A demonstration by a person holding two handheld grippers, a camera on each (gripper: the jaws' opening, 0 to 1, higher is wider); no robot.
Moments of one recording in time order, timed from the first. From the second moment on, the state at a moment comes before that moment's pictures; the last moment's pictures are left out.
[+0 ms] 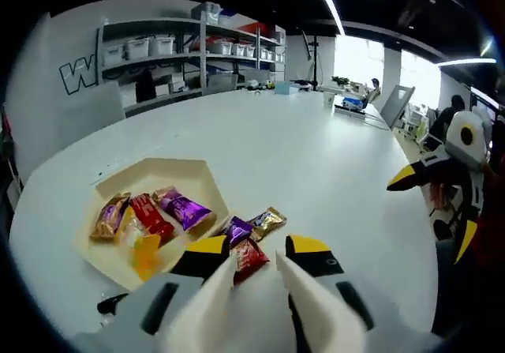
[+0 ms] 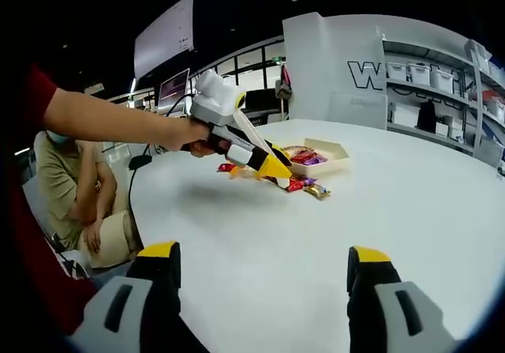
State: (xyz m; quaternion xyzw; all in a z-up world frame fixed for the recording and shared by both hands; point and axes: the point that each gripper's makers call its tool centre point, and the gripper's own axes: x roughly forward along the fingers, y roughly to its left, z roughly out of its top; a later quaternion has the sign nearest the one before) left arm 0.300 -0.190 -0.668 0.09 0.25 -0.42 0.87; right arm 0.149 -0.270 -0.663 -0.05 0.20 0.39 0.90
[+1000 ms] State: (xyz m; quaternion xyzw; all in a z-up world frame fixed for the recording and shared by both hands) left arm 0.271 -0.179 -0.668 0.06 0.27 -0.41 0.87; right arm 0.147 -0.274 -0.658 -0.05 0.20 0.39 0.90
